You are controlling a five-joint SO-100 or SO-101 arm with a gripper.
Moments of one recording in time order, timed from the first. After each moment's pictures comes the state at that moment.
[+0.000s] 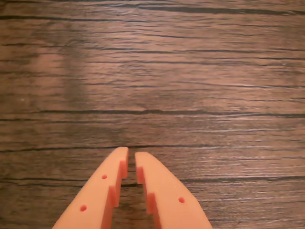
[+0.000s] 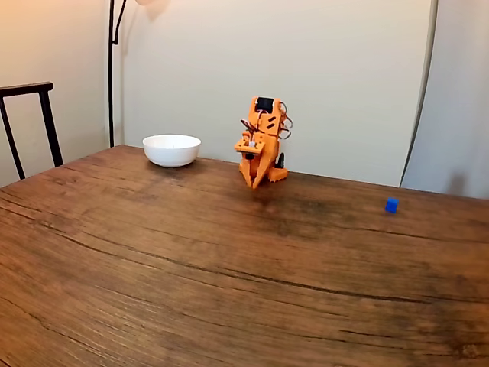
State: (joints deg) arm 4.4 190.7 178.7 72.4 93.7
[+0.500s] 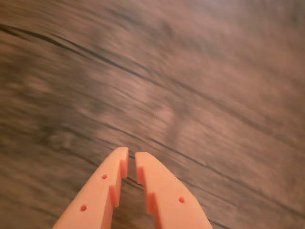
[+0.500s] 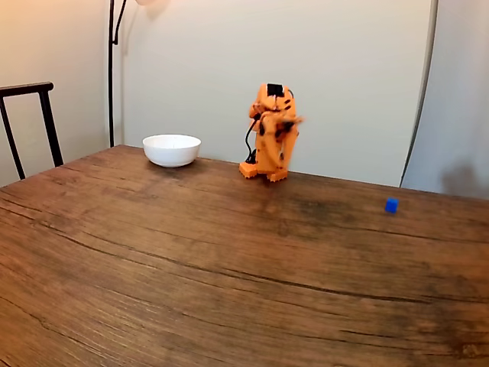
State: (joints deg) arm -21.7 190.9 162.9 72.1 95.6
